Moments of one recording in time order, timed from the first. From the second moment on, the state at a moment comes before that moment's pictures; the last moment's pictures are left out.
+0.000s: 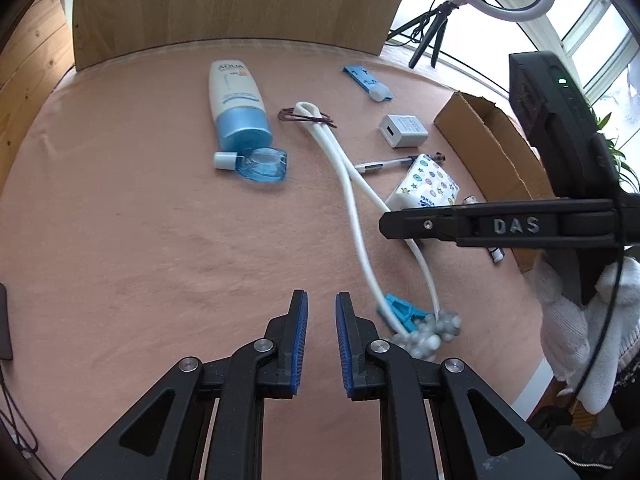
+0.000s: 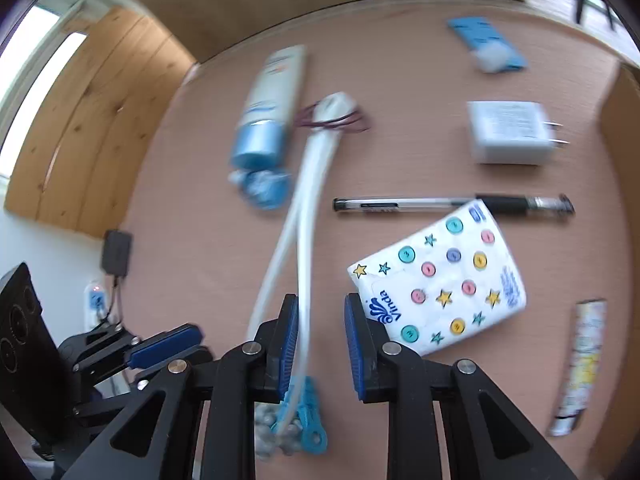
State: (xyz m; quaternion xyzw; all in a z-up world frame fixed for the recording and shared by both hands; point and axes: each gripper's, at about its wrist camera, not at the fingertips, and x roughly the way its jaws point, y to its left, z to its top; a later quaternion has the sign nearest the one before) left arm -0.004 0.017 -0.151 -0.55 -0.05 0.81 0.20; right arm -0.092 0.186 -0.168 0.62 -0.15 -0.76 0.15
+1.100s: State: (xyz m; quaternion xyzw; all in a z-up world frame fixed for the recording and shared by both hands) left arm 0.037 0.062 -0.130 -0.56 -0.09 0.78 0.27; right arm -0.030 0.188 -0.146 0.63 -0.14 -0.74 0.18
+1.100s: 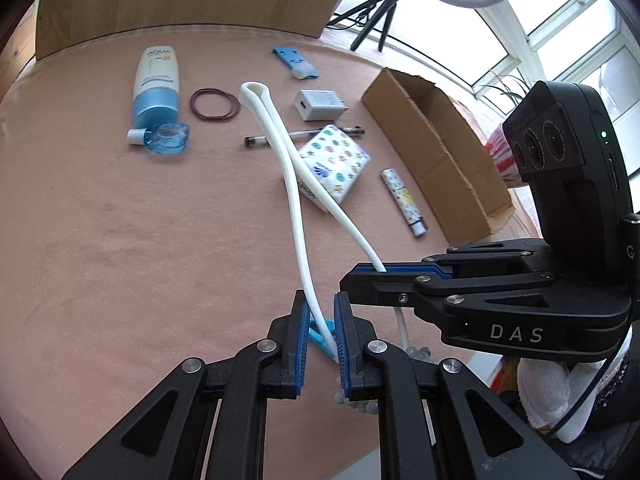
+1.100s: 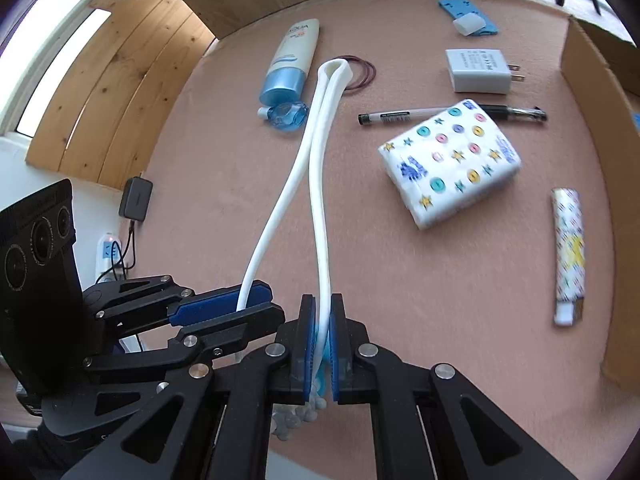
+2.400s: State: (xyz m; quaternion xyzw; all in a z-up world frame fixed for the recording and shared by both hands) left arm -0.047 0.313 -0.068 -0.48 0.00 0.79 0.38; right arm -0.033 0.400 -0.064 0.54 -0.16 -0.82 -0.02
